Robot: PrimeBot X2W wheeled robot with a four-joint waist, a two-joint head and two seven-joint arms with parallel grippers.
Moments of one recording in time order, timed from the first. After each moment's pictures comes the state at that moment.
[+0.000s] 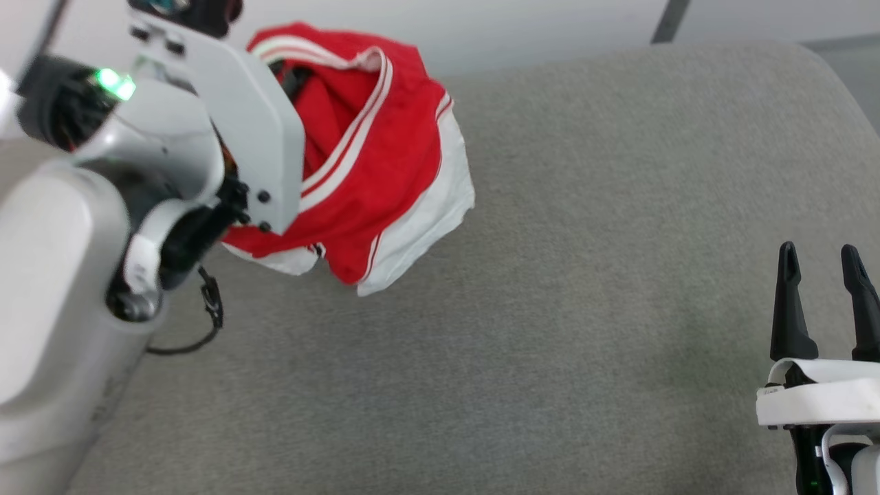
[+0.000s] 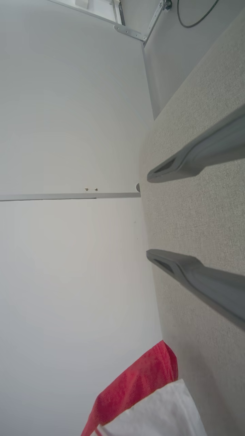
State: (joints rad) left arm -0.93 0.58 -0.49 -0.15 -0.68 0.20 0.86; right arm -0.15 -0.05 -0.15 0.01 0.19 0.13 -0.21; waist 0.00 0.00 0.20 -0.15
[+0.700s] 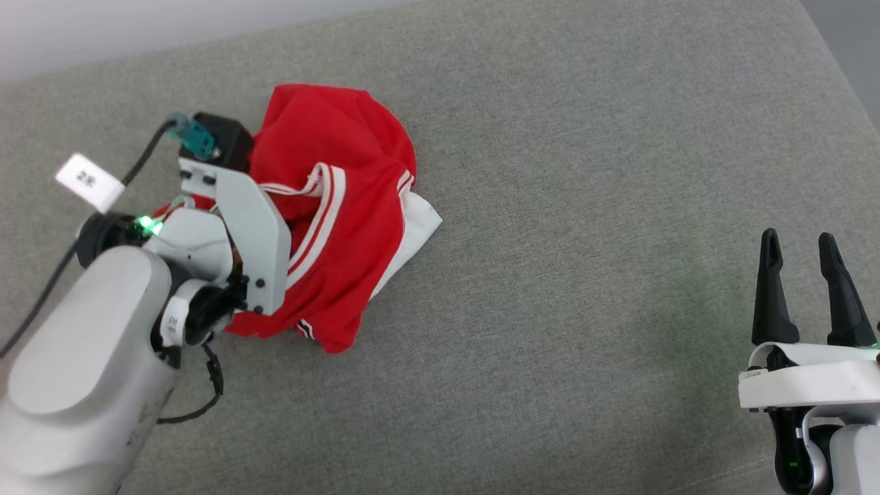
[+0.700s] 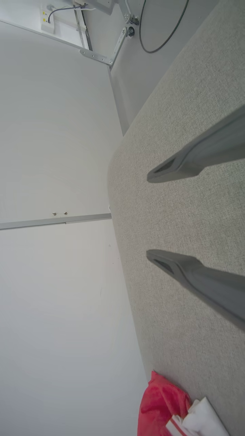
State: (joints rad) left arm -0.76 0.57 -0.54 0.17 -0.73 0.14 0.79; right arm -0.22 -0.05 -0.12 0.12 0.25 0.13 -0.26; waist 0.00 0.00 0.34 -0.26
